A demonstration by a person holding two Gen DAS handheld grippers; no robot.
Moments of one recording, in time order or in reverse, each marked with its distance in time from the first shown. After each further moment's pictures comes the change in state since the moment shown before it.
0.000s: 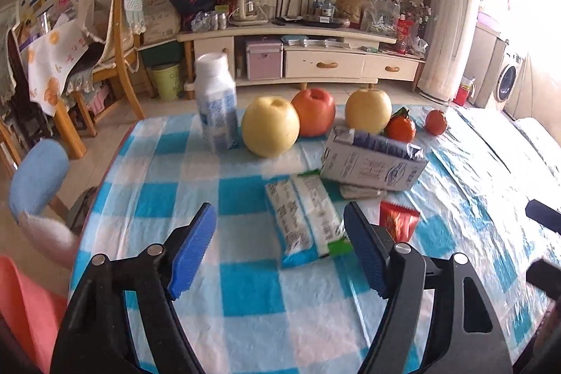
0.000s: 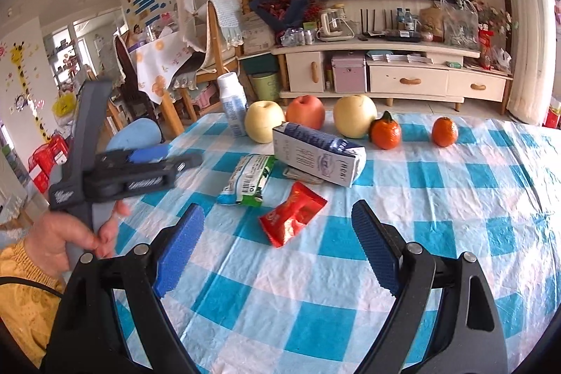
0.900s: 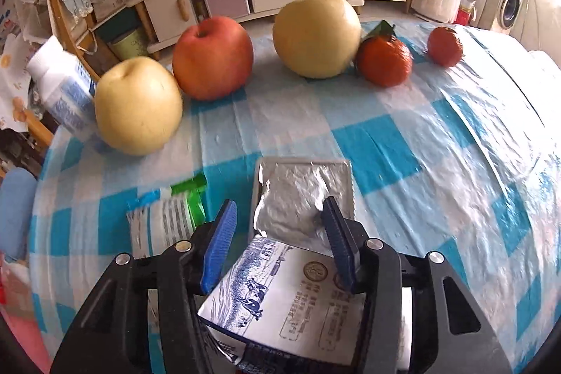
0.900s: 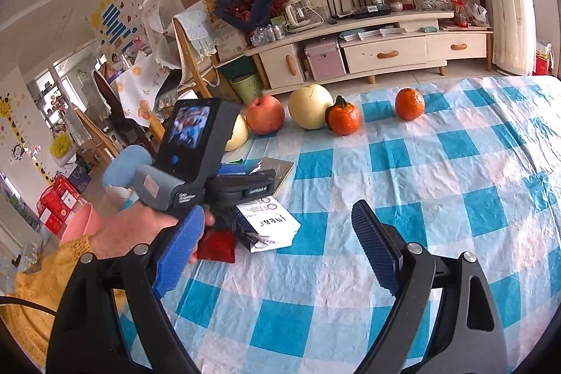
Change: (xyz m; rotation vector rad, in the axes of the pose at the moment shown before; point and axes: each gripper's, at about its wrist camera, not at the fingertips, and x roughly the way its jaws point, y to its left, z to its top) left arm 0.124 -0.101 0.010 0.128 0.310 -0.001; right arm -0.012 -0.068 0.004 0.182 0.019 0.013
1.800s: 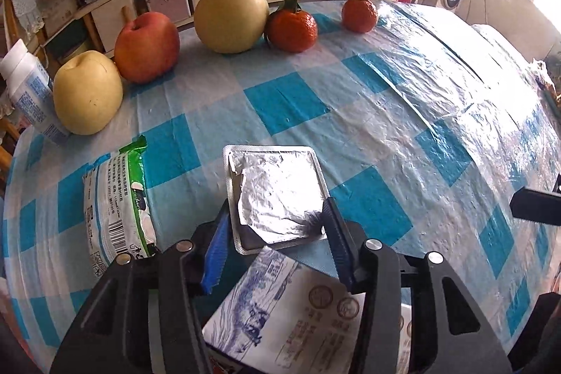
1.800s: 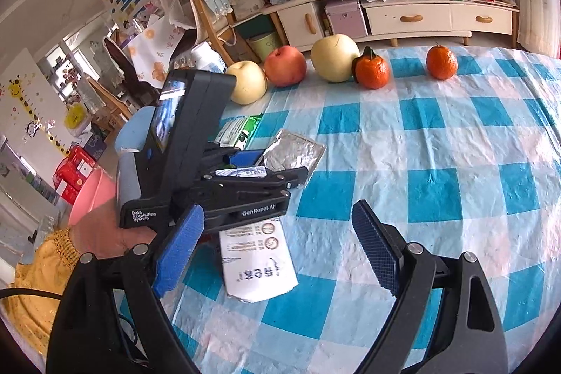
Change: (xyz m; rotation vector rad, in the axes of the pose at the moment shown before) left arm -0.017 -0.023 -0.028 0.113 0.003 -0.194; right arm 0.033 0.005 -0.013 -0.022 0.188 0.080
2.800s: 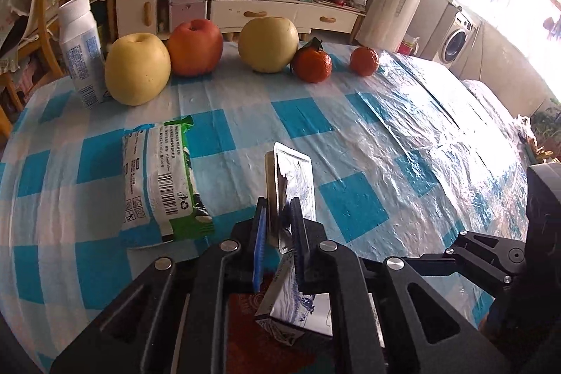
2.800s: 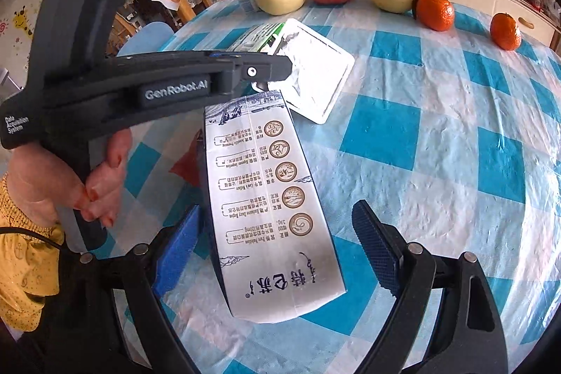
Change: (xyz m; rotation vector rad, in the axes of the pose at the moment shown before) left arm -0.049 0.035 -0.035 -0.165 -0.139 -0.090; right arm 0.063 0.031 -0.038 -0.170 0.264 0.005
